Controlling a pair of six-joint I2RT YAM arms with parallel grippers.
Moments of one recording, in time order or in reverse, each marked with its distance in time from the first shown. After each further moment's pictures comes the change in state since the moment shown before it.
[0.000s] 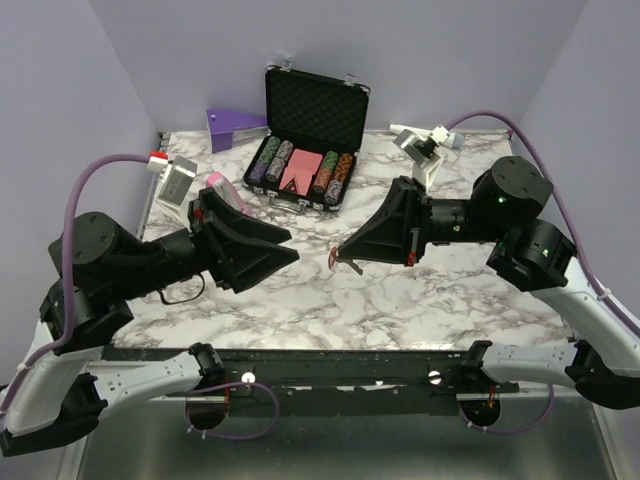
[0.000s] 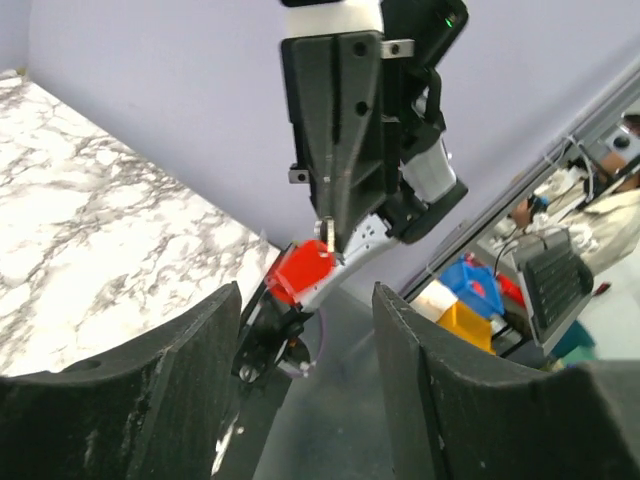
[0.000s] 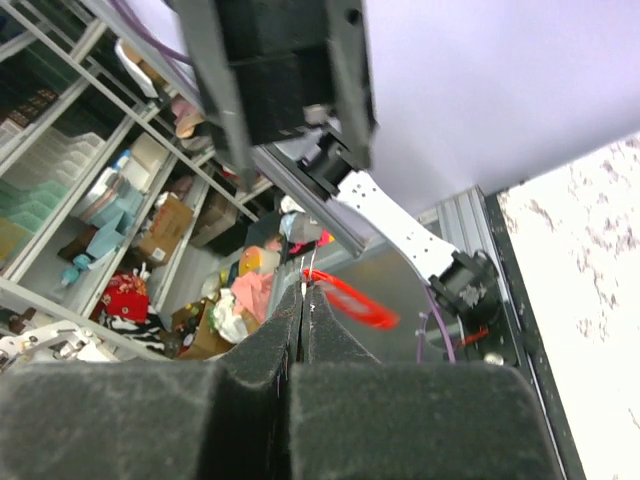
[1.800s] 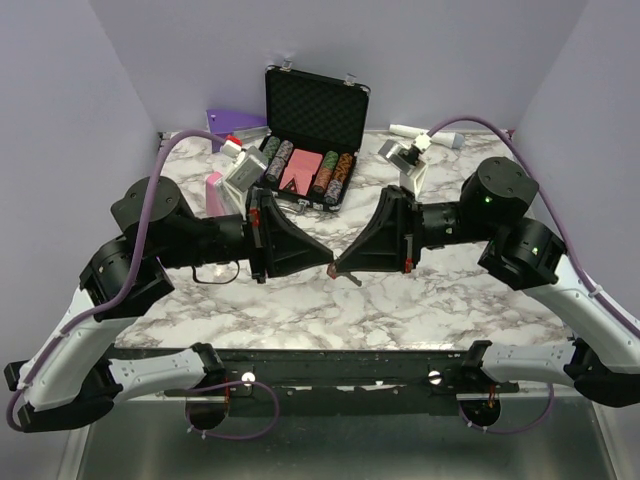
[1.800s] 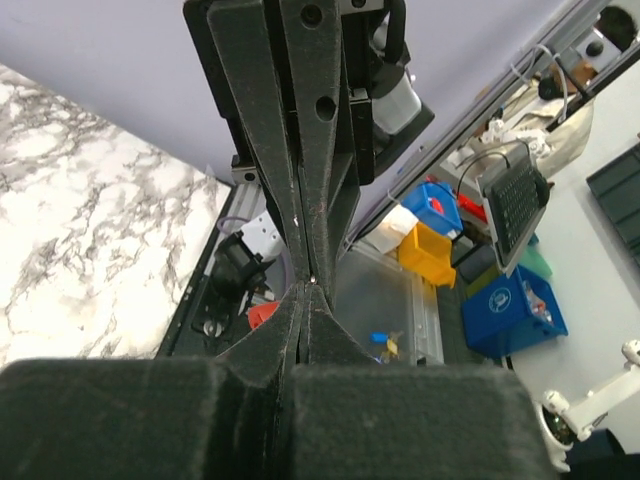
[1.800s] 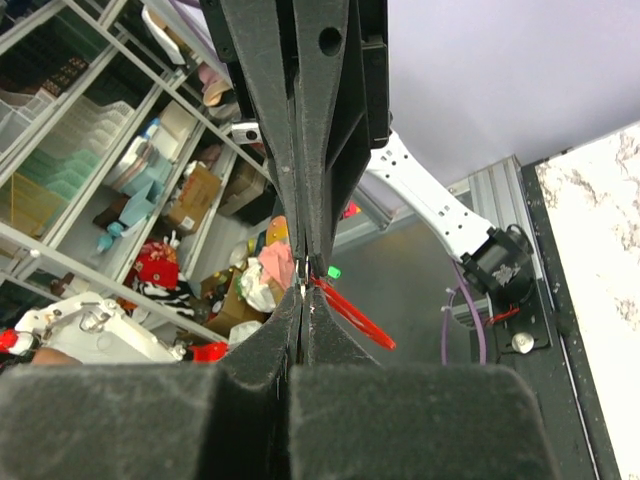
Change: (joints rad) left arm 0.003 0.153 0.024 0.048 0.231 -0.019; right arm 0.000 0.001 -0.035 0.059 -0.071 0.043
